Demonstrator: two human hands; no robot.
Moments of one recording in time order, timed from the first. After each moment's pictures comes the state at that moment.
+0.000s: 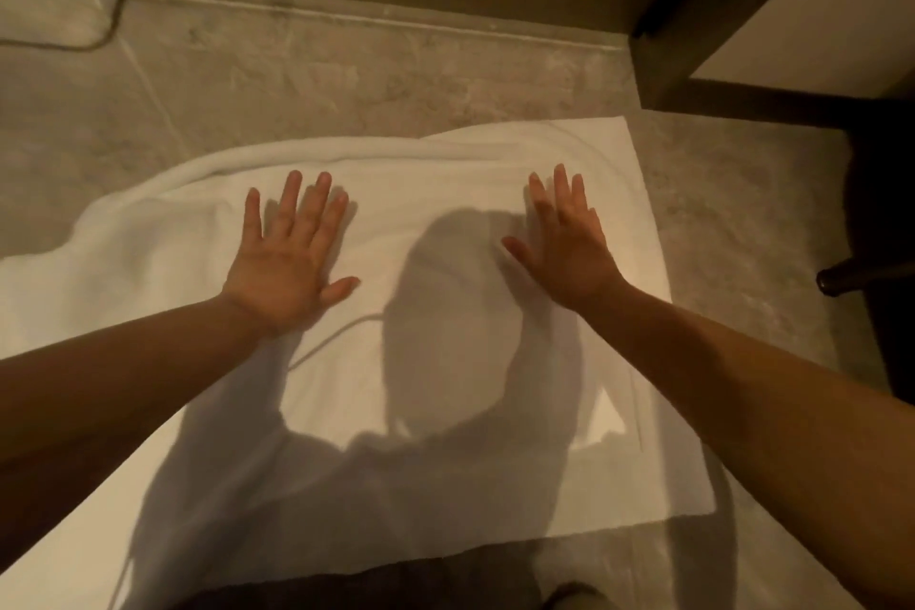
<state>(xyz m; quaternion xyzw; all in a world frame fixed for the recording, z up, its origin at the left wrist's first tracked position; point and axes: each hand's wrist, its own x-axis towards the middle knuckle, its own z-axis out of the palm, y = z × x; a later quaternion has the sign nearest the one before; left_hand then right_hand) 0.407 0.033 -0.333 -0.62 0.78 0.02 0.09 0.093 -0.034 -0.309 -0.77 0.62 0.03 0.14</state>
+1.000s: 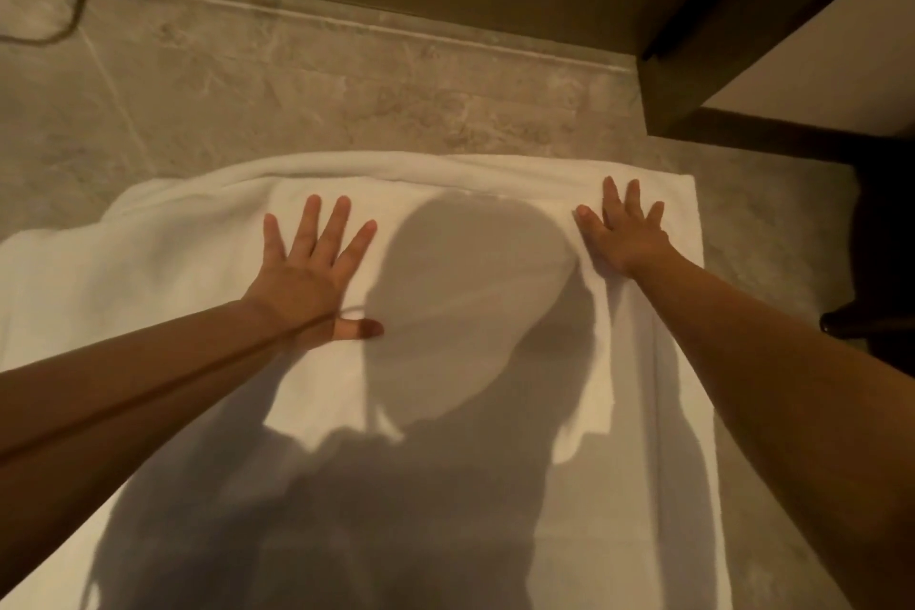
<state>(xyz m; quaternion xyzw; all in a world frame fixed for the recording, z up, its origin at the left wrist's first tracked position) 0.375 0.001 -0.351 -0.60 0.77 0.12 0.16 0.018 -0.123 -0.329 -0.63 0.72 0.17 0.23</state>
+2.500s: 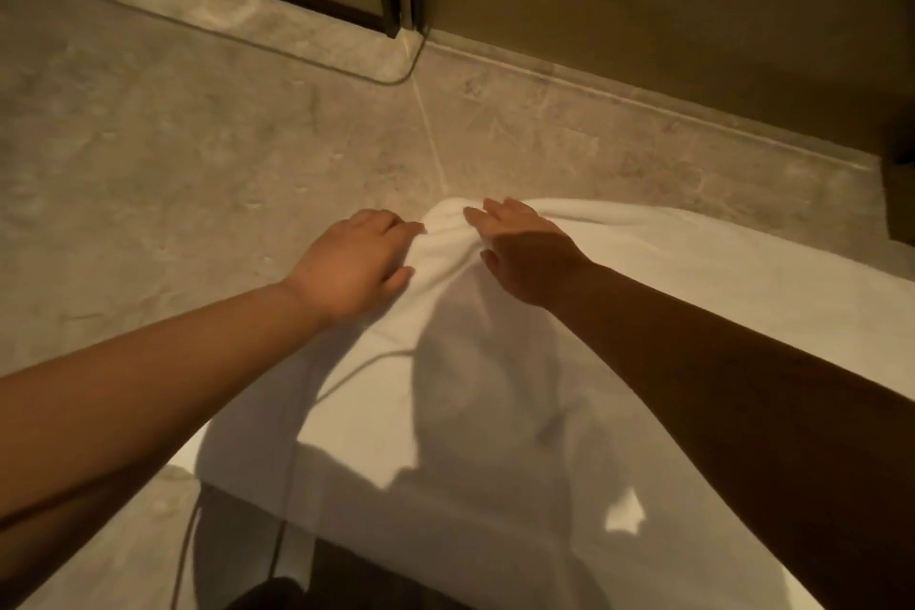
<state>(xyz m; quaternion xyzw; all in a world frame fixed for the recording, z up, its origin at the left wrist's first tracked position) 0.568 0.064 -0.277 -0.66 0.73 0.14 -0.04 0.375 -0.042 -0.282 -0.92 0.35 0.10 0.15</state>
